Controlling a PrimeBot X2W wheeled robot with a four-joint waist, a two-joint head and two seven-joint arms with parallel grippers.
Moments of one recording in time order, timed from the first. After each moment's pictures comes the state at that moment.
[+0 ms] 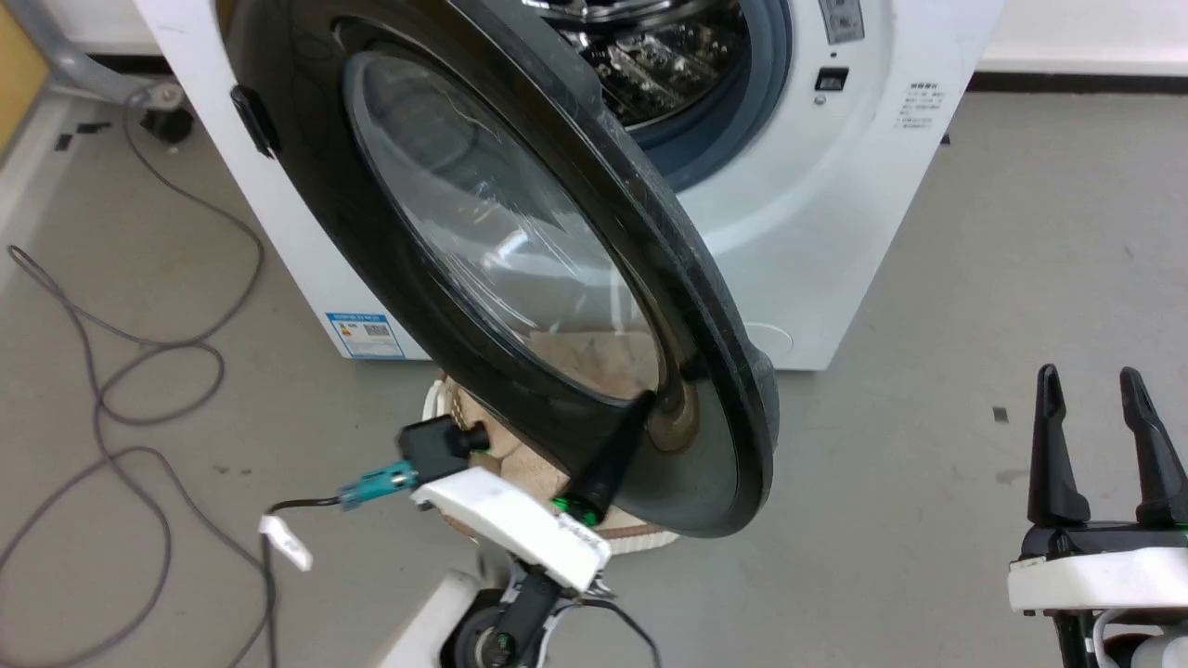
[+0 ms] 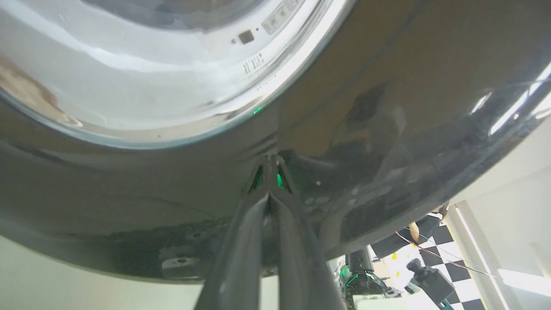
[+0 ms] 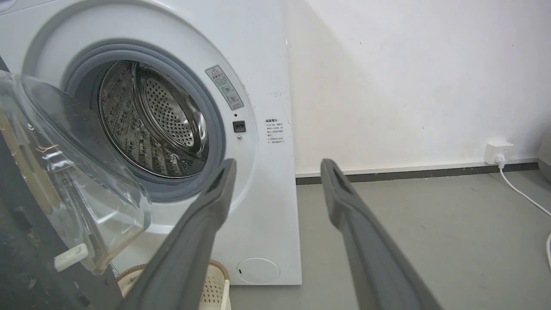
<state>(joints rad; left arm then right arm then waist) -0.34 0.10 -0.58 0.22 -1.40 -0.13 -0.05 -0.07 -0.05 -0.17 0.01 0.16 0.13 -0.26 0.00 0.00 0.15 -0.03</state>
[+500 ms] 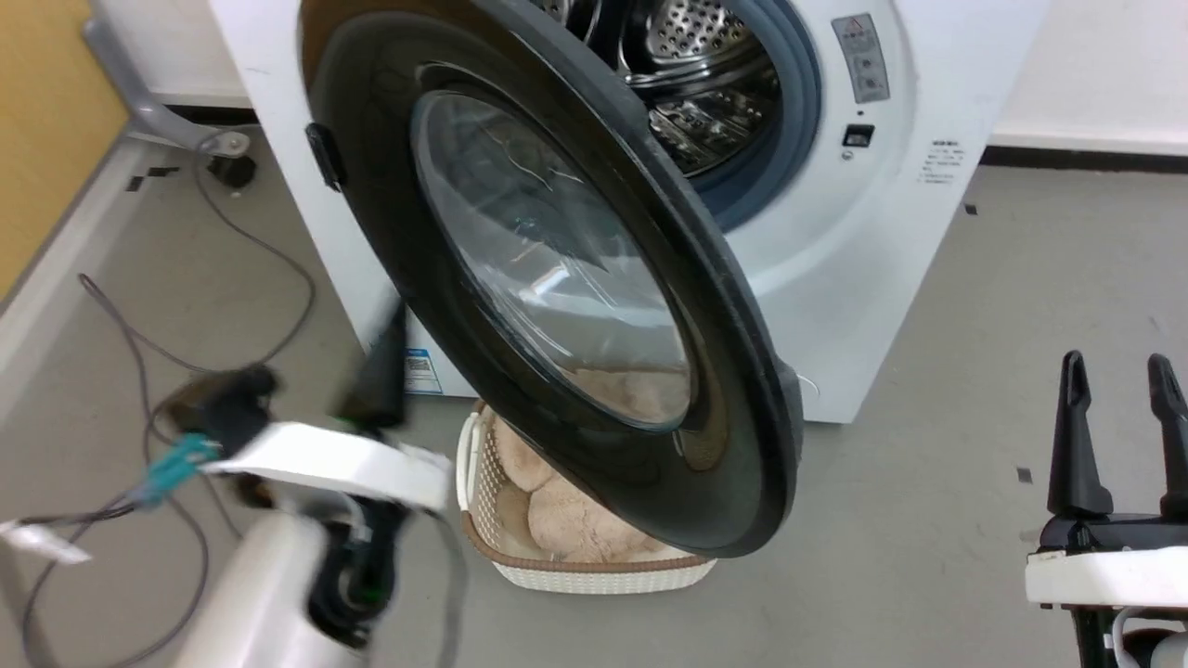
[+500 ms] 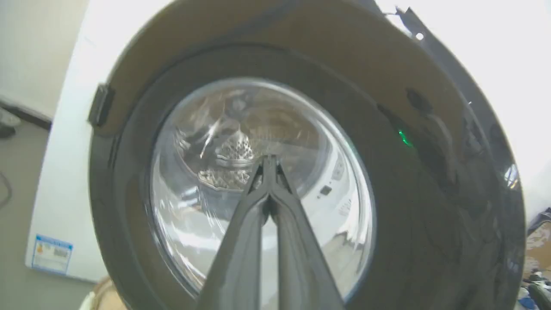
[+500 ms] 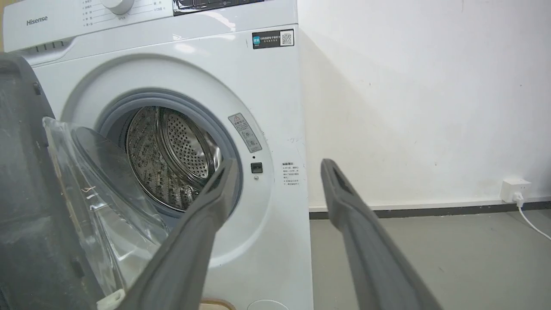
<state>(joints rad) -0.36 0.22 -0.31 0.20 -0.87 -0.03 -0.26 -0.07 -0.05 -0.19 -0.04 0.16 0.13 -0.26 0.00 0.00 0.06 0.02</state>
